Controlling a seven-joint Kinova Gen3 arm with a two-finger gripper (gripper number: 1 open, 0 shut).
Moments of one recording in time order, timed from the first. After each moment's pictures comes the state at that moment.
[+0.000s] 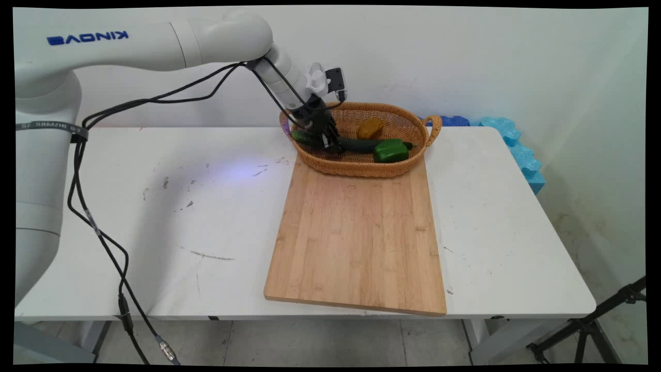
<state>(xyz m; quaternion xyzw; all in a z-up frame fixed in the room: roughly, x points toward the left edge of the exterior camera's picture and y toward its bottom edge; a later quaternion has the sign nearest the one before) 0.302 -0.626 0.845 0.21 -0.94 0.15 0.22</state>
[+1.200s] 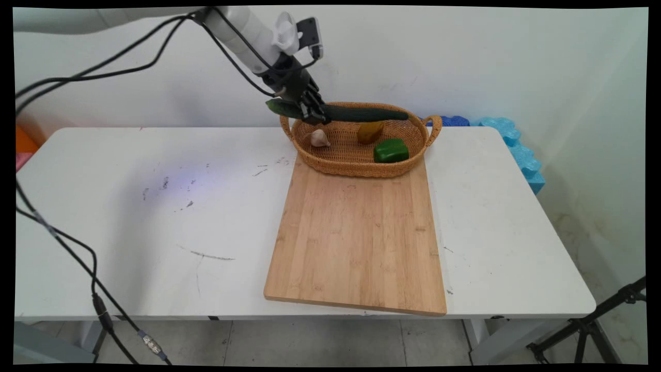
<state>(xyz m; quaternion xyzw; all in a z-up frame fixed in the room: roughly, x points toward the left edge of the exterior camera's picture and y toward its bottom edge) 0.327 -0.547 0.958 0.21 -0.93 0.19 0.24</state>
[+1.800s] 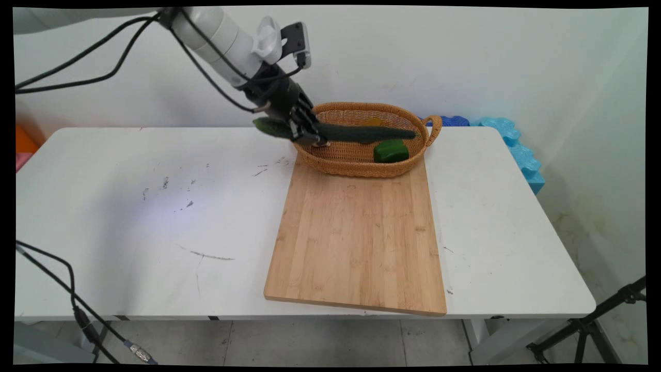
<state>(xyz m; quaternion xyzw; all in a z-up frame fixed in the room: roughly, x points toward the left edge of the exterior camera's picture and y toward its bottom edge) 0.313 -0.465 0.975 0.21 -0.93 0.15 0.26</state>
